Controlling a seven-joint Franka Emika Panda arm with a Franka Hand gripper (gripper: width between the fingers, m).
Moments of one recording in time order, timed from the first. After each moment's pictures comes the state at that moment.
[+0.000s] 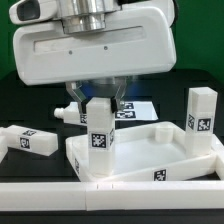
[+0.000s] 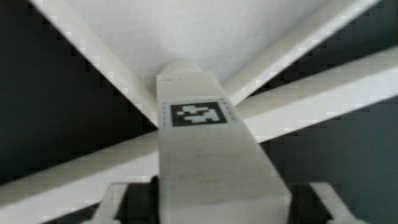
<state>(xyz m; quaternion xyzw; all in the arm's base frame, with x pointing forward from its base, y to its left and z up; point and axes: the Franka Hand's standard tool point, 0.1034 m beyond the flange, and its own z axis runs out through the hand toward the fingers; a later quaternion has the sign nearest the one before) 0.631 -0.044 0.119 -0.97 0.21 -0.05 0.07</state>
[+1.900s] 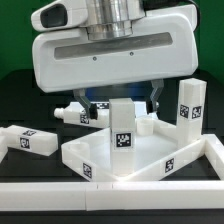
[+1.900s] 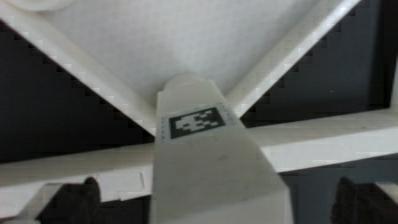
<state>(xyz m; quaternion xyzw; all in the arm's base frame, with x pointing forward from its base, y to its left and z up) 0.627 -0.017 0.112 -1.00 0.05 -0.03 0.07</state>
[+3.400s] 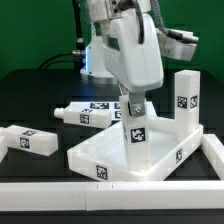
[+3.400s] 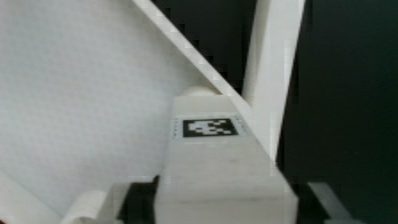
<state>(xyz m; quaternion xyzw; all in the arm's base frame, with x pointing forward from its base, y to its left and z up) 0.628 0.006 0.116 -0.63 0.77 0.03 0.12</state>
